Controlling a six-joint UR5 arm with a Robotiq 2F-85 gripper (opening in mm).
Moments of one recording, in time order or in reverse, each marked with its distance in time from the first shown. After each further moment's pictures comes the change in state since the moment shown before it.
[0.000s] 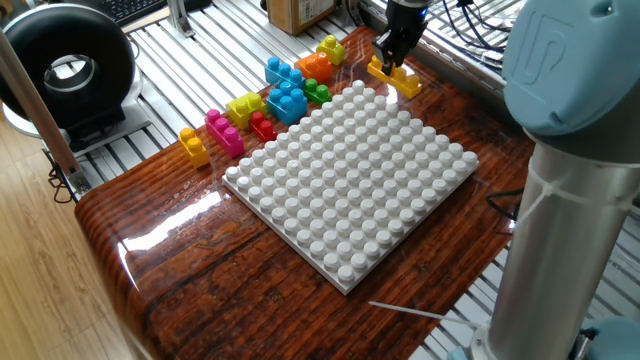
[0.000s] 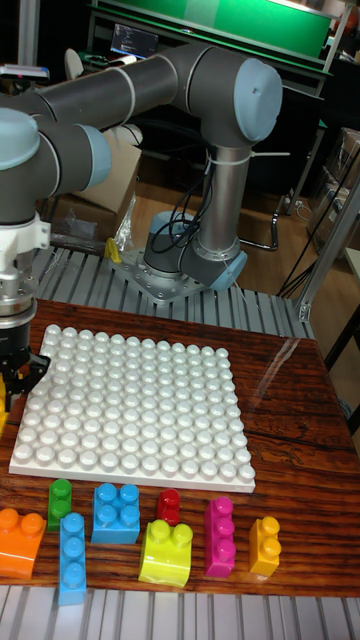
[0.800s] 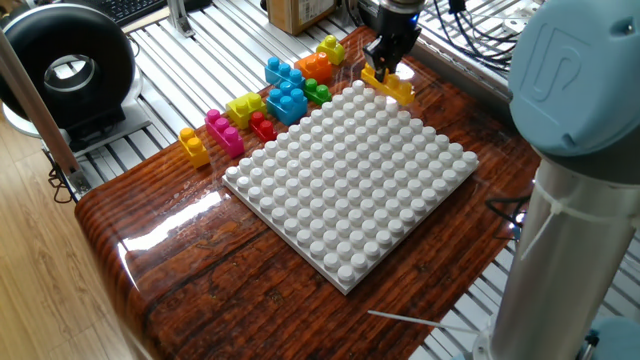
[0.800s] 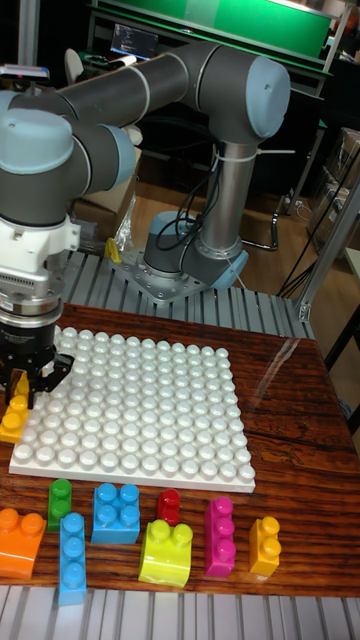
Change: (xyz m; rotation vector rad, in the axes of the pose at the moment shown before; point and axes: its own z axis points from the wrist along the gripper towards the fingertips) arm 0.009 0.029 -0.002 0.014 0.012 0.026
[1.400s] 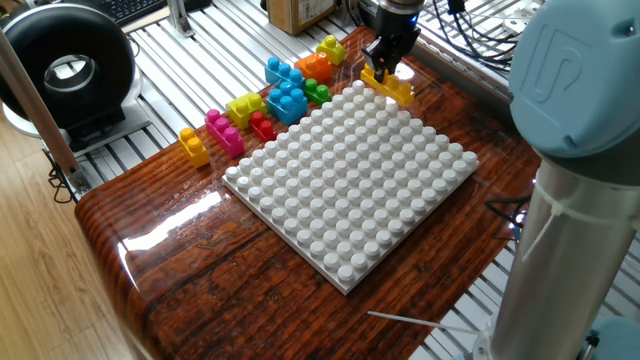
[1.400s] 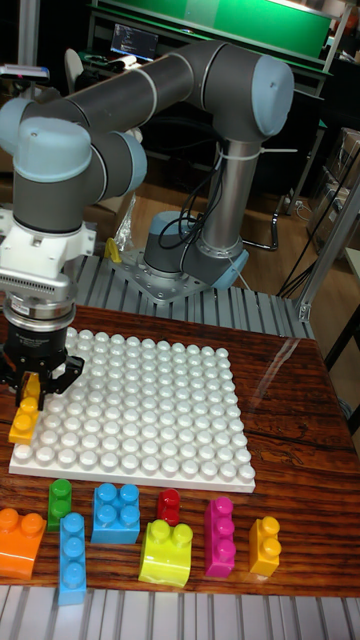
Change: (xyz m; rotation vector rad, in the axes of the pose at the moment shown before) arm 0.006 0.010 0.006 0.013 0.001 -0.051
